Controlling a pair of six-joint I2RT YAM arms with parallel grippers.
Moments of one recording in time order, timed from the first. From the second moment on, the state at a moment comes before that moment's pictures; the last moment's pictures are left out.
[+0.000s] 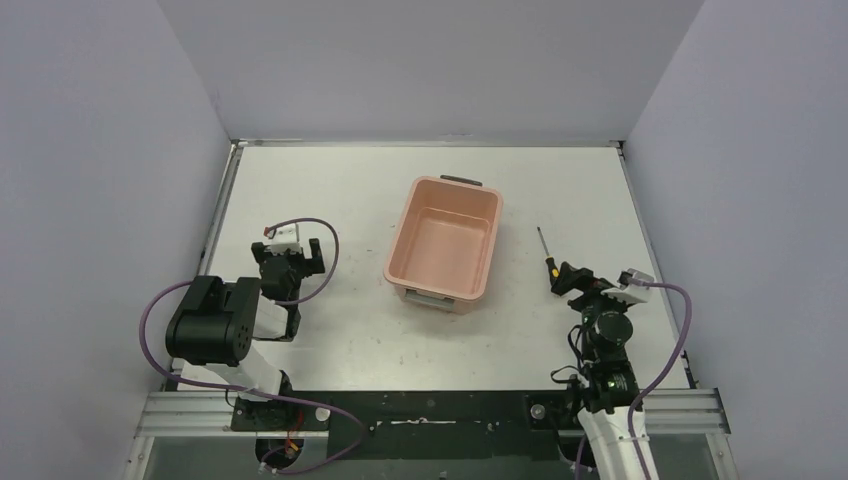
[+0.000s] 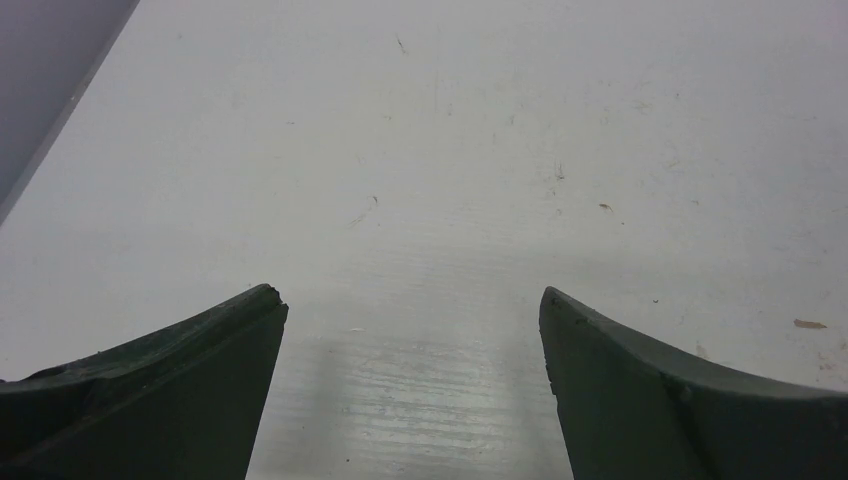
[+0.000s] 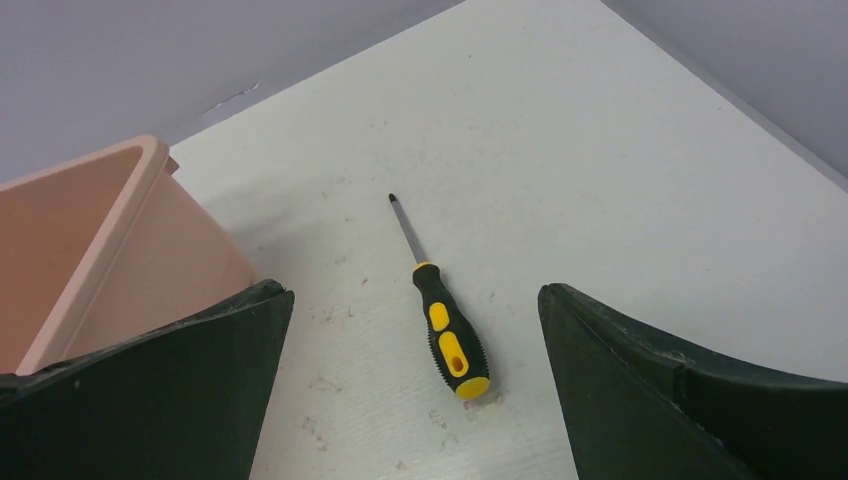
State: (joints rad) left arm -0.06 1.62 0.23 1.19 -0.18 -0.02; right arm 0.08 0.11 0.10 -0.06 0.27 0.39
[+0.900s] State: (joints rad) left arm -0.06 1.62 0.23 1.19 -0.18 -0.02; right arm 0.08 1.65 1.03 -0.51 0.16 0.18
